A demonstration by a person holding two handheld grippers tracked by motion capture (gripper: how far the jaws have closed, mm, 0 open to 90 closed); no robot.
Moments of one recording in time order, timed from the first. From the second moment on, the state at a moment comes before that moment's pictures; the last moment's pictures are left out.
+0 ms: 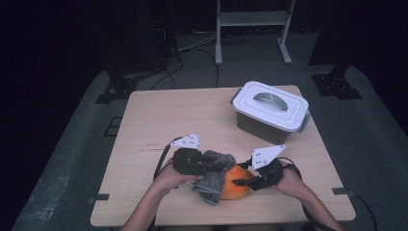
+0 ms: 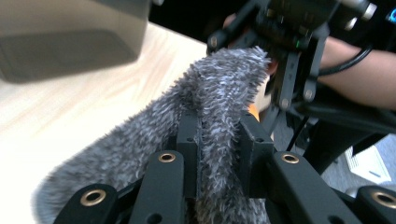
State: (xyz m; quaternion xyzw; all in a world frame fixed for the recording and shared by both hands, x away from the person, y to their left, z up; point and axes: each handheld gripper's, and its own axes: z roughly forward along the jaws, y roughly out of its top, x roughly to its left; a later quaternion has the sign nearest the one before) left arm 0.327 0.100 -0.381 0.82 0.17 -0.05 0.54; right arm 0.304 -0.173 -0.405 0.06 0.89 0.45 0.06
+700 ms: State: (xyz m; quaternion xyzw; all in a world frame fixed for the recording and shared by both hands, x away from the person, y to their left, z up) left arm 0.331 0.092 -0.405 0.85 0.18 -0.06 0.49; right arm 0.312 -0.214 -0.419 0.09 0.88 0.46 0.05
